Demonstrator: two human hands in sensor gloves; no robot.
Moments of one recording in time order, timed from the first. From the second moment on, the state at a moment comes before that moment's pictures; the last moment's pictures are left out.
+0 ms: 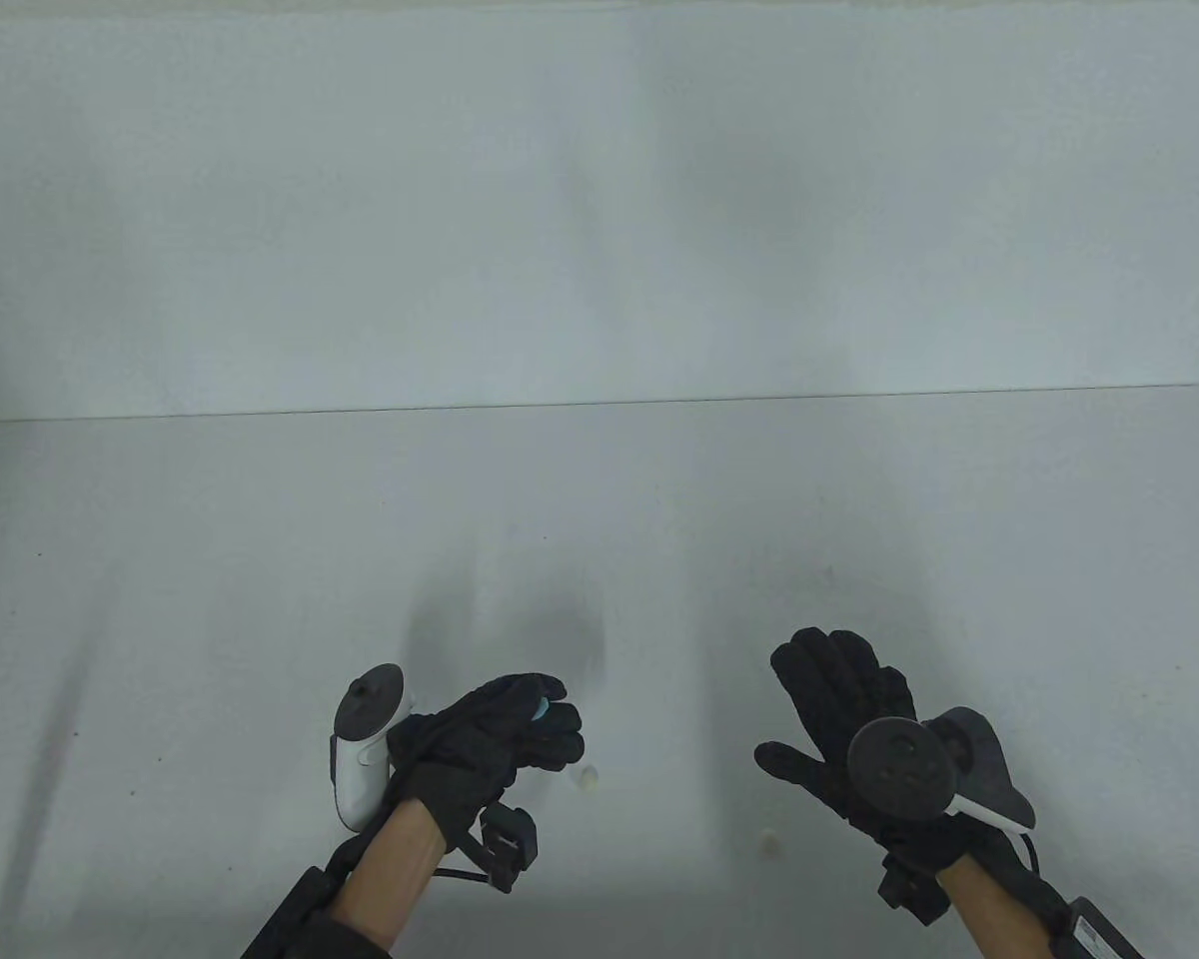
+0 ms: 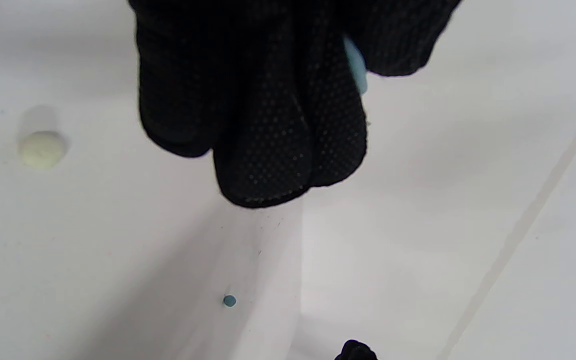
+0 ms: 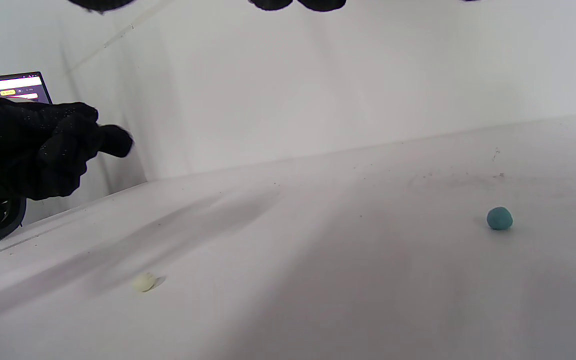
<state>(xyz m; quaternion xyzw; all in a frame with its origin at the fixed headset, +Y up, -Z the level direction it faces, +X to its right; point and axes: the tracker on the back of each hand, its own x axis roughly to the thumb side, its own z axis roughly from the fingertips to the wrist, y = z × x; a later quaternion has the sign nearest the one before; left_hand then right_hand) -0.181 -0.725 -0.350 -0.20 -0.05 0.70 0.68 0.194 -0.663 -0.295 0.23 -0.03 0.96 0.15</state>
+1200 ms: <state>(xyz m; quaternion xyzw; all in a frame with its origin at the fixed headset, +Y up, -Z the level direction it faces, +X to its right) -0.185 -0.733 -0.349 -0.23 -0.04 0.73 0.64 0.194 -0.664 -0.295 0.23 -0.03 0.96 0.15</state>
